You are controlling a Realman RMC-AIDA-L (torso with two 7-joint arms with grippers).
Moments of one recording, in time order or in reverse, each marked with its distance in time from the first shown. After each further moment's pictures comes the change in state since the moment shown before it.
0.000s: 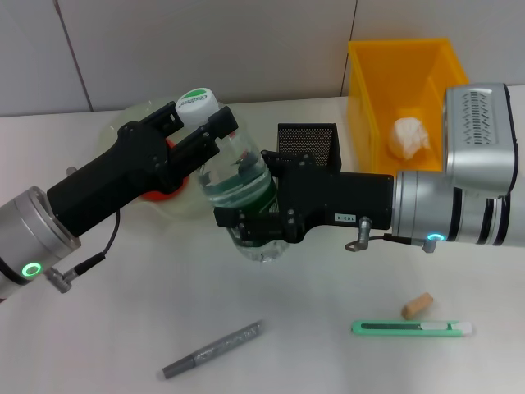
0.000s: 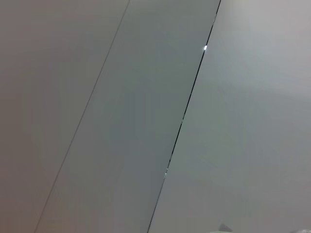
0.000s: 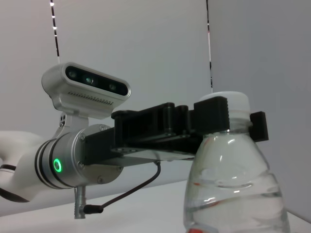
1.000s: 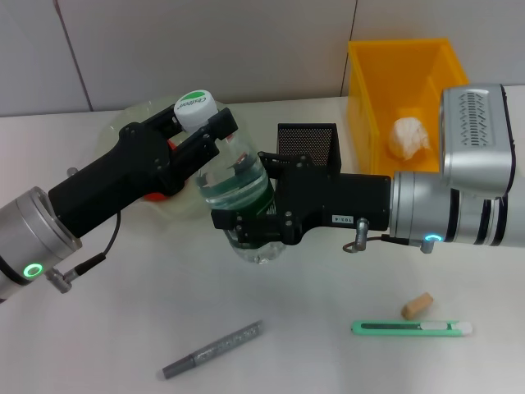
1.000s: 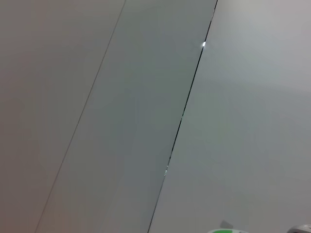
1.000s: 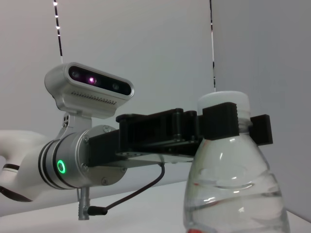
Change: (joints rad) left arm -0.001 0.001 0.002 0.000 0.004 -0.005 0.014; right arm 0.003 0.002 -0.005 -0.001 0.000 -0.001 -0.002
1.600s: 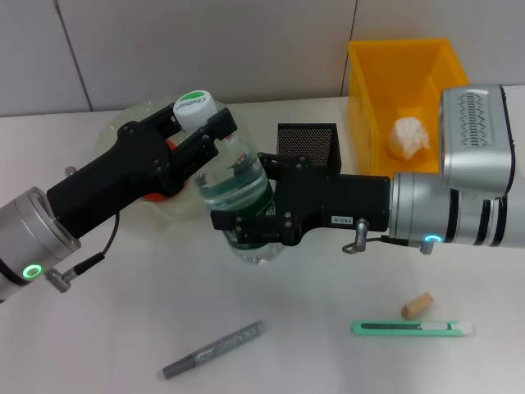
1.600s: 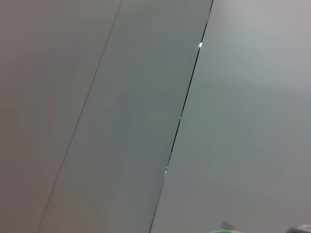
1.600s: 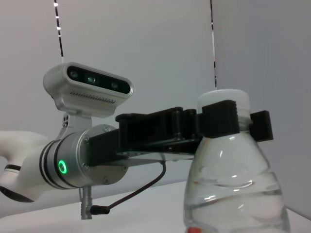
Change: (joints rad) left arm 0.002 -0.001 -0.004 0.002 0.001 0.007 0.021; right arm 0.001 0.000 -0.002 -0.004 0.000 -0.001 0.003
